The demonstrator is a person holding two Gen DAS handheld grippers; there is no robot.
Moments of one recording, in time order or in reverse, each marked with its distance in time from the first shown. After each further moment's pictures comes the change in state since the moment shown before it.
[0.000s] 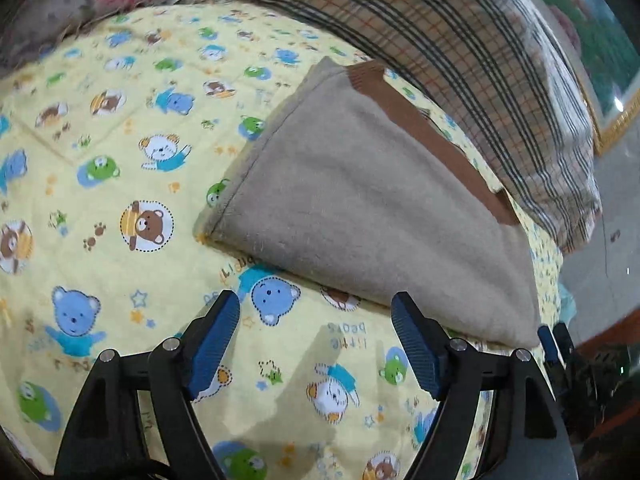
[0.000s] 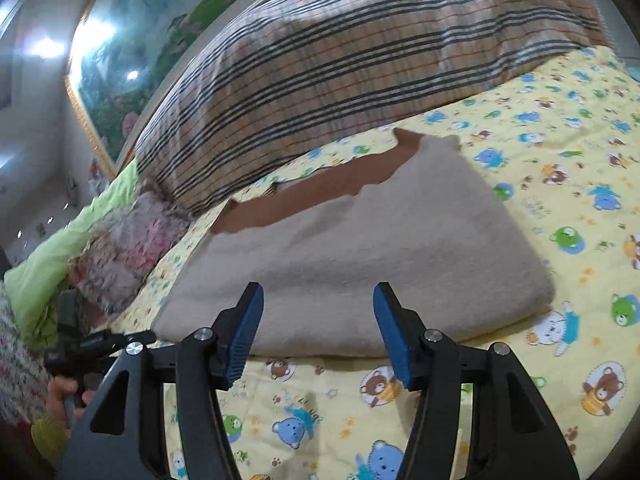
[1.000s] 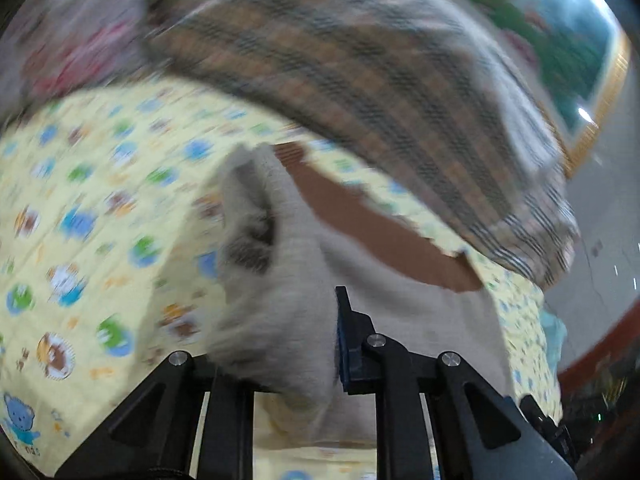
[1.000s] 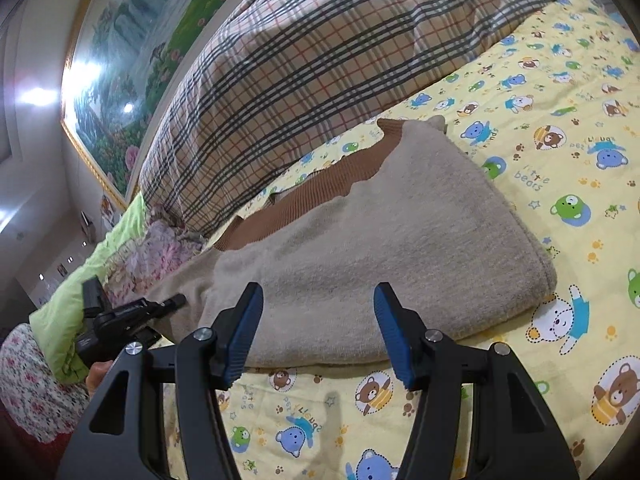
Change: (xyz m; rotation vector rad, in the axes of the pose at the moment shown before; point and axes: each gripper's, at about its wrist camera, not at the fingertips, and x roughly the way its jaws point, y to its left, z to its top) left arm 0.021 -0.087 0.063 0.129 -0.219 -0.112; right arm 0.002 -0.035 -0.002 0.173 -0.029 0.075
